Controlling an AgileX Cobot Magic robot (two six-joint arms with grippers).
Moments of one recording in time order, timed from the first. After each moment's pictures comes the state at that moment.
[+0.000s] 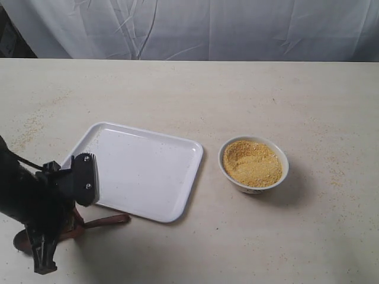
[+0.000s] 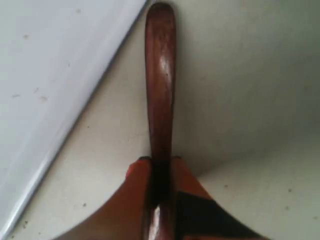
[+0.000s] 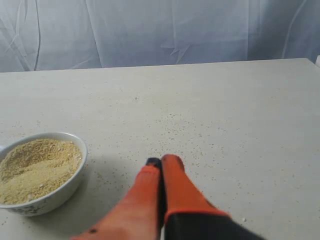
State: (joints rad) left arm -0.39 1.56 -0.51 -0.49 0.43 1.38; right arm 0.04 0.00 0.00 0.04 0.33 -0.03
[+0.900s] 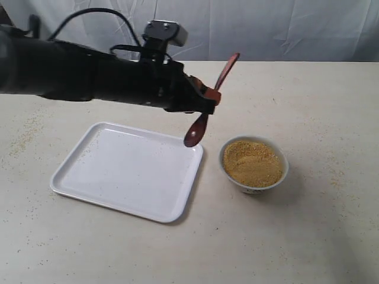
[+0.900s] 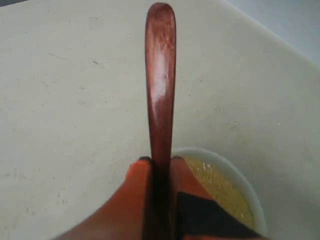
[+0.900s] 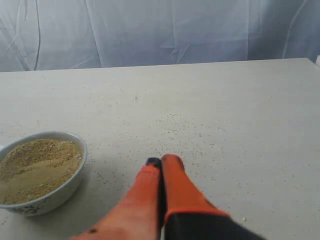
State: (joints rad) left arm -0.57 1.85 -1.12 -1.73 0.51 1.65; right arm 0.04 0.00 0.00 0.04 0.33 -0.03
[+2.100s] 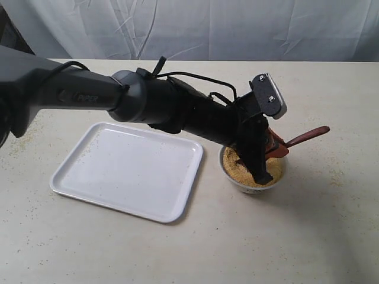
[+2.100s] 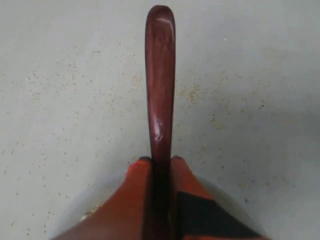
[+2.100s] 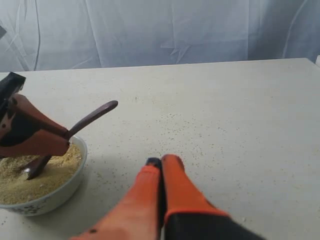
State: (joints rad) left arm -0.79 2.18 -1.43 -1.54 0.52 1.97; right arm 0.04 0.00 0.00 0.04 0.33 -0.03
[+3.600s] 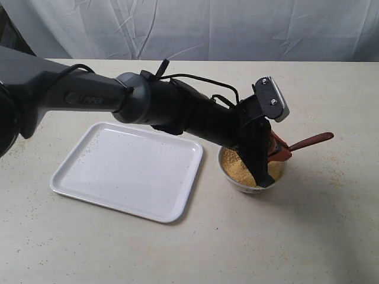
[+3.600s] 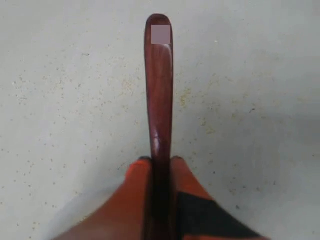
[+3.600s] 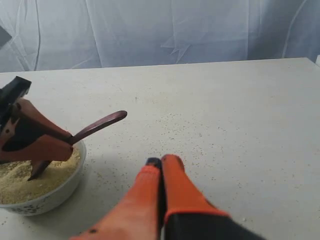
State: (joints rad) left arm -0.80 2.20 -1.45 -1.55 0.55 1.97; right arm 0.04 0.00 0.00 0.04 0.33 -0.02
